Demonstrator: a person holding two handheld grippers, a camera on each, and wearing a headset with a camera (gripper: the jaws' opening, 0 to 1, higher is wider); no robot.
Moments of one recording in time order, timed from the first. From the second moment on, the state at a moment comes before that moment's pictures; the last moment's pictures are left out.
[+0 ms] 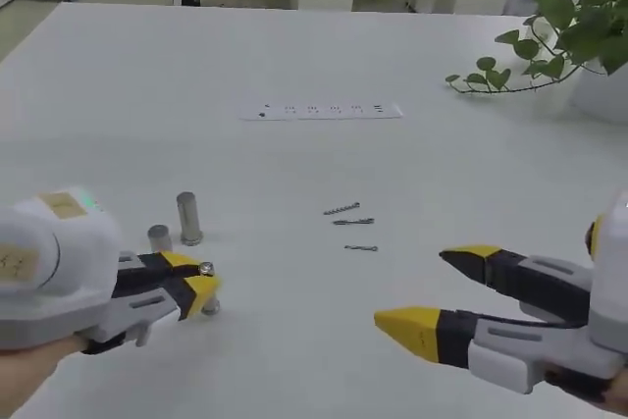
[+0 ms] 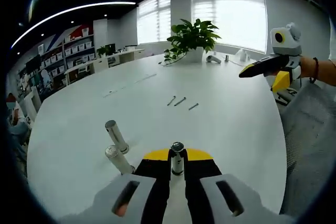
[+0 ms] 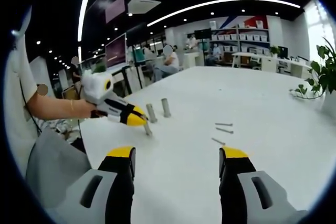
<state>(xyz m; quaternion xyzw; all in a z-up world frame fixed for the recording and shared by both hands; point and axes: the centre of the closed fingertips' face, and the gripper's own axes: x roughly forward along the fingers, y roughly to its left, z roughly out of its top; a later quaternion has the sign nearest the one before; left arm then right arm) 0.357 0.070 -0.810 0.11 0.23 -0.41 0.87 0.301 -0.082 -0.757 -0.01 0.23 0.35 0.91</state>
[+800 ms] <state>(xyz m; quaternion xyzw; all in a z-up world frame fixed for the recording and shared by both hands) 0.350 0.041 -0.818 0.12 0.21 -0.50 0.83 0.303 -0.087 -0.763 0.00 0.24 0.35 0.91</state>
